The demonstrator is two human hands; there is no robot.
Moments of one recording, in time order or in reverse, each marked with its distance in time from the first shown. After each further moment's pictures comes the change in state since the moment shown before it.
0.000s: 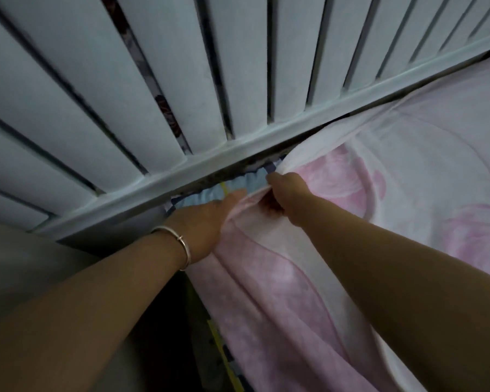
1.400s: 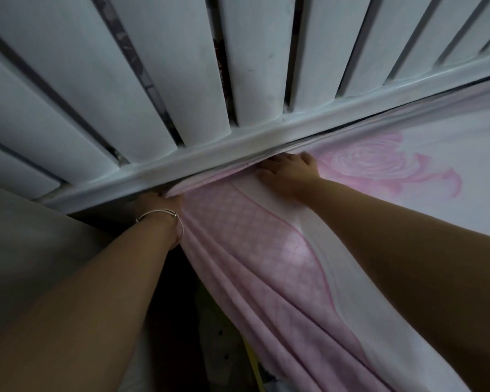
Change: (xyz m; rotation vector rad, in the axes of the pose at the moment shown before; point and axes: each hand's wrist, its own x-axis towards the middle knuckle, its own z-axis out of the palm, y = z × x) left_hand 0.030 -0.117 0.087 -1.237 0.544 -1.057; right_hand 0.048 -0.004 0.068 -1.225 -0.189 -0.559
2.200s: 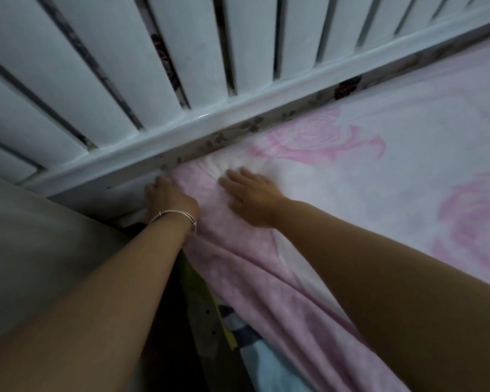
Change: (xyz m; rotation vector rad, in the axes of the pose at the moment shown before) left_hand -0.090 0.006 0.027 0.553 0.039 0.217; right_hand -0.090 -0.001 0.027 0.060 -0.047 -0.205
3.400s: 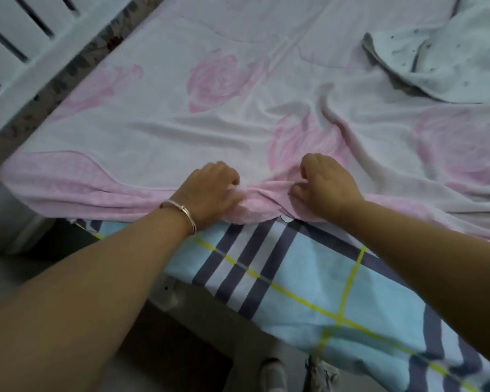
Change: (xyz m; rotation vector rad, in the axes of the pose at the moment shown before) left_hand -0.375 -0.001 0.055 0.473 -0.473 1.651; right_hand -0.486 0.056 0.135 0.050 0.651 0.845
